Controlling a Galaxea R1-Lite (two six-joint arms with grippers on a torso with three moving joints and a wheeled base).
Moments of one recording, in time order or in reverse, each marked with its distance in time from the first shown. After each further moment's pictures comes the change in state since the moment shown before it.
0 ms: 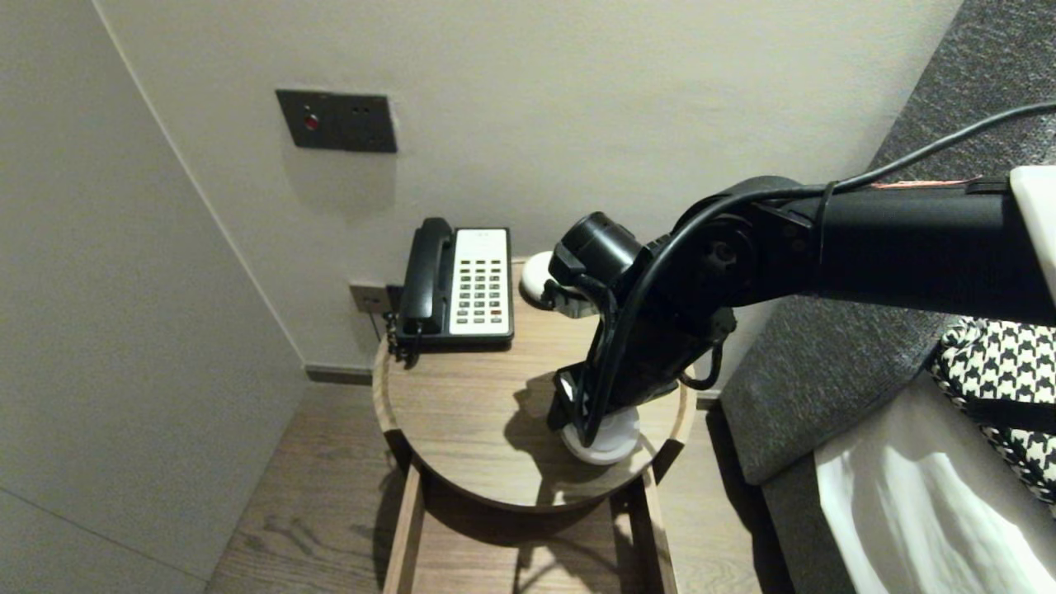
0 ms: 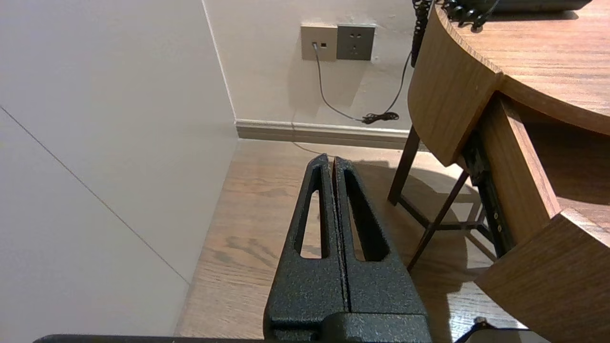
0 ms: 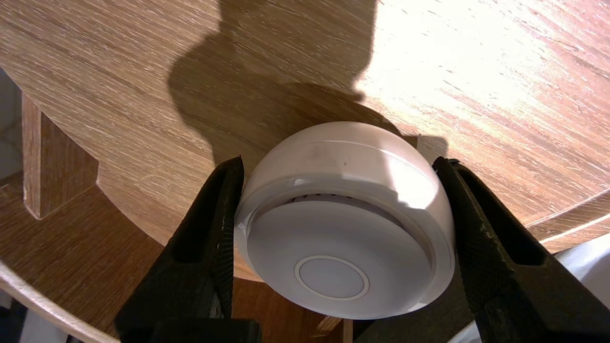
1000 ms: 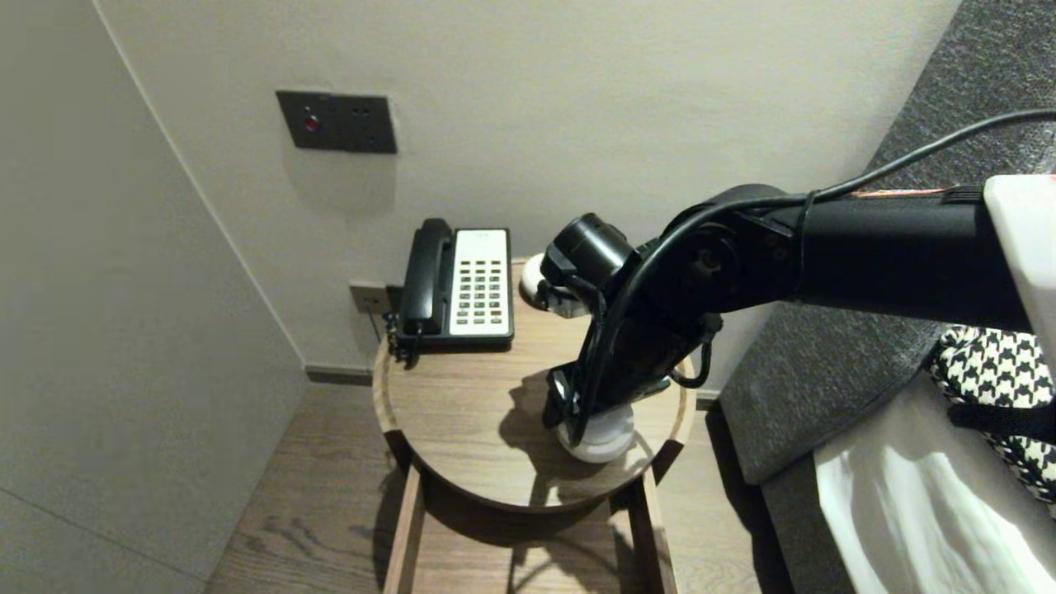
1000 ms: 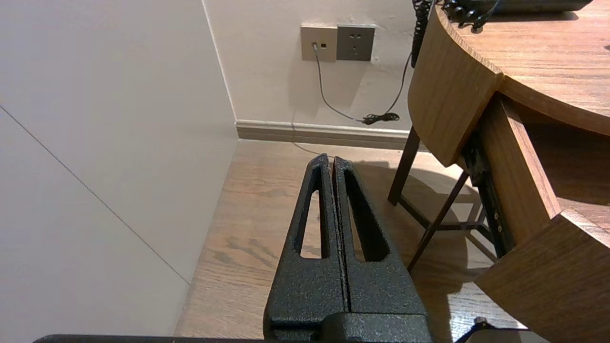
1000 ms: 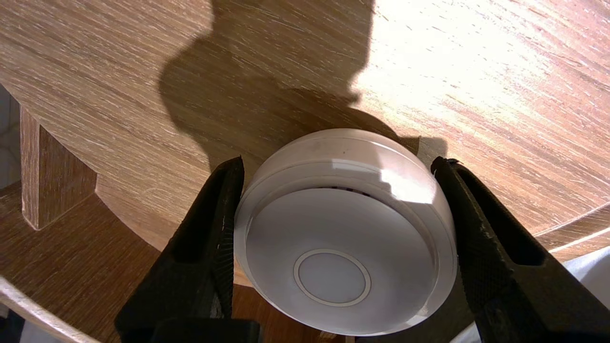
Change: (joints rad) left arm 0.000 0.000 0.000 0.000 0.000 0.001; right arm 0.001 0.030 0.000 -0.037 -0.010 0.004
